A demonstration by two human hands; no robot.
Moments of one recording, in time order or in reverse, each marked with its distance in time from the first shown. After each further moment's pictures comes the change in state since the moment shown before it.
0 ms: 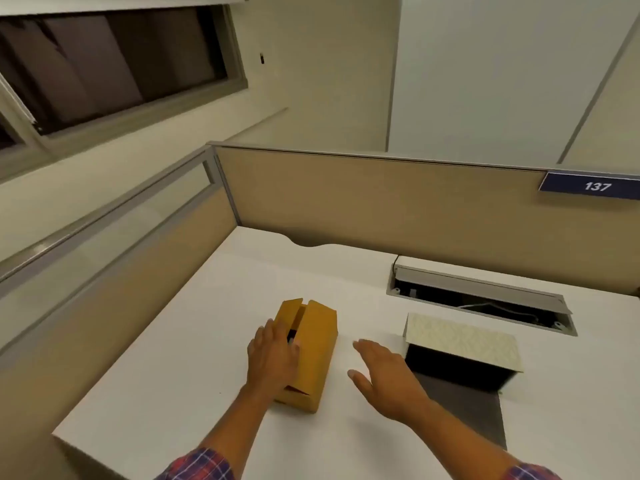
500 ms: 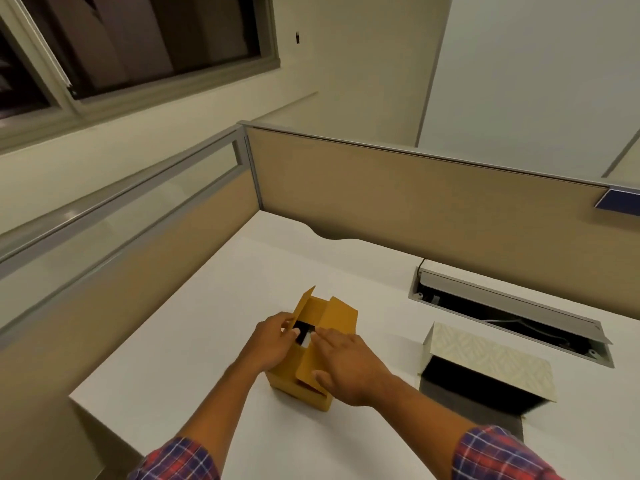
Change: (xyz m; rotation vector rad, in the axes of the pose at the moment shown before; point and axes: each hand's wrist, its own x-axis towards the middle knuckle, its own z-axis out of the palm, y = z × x) left_hand 0.026 -0.044 -0.029 -0.441 -0.183 -0.098; right_hand 0.066 -0.079 0.007 -0.274 -0.161 -0.356
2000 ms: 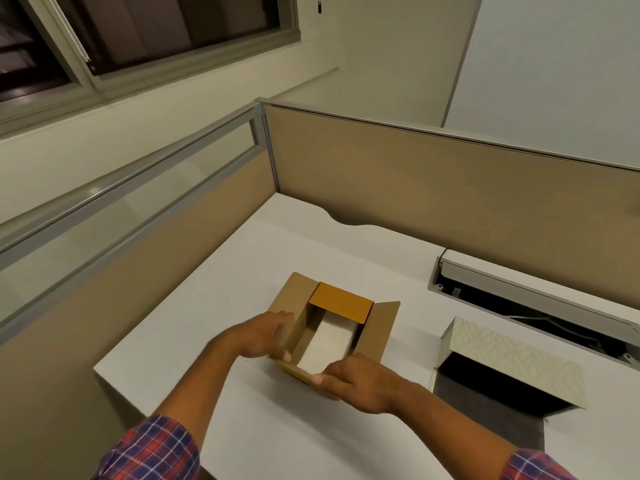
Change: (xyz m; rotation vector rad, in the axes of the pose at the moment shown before) left_hand -0.003 -0.025 -0.049 0.264 -0.437 -0.056; right_hand -0.007 0.000 0.019 0.402 -0.170 -0.042
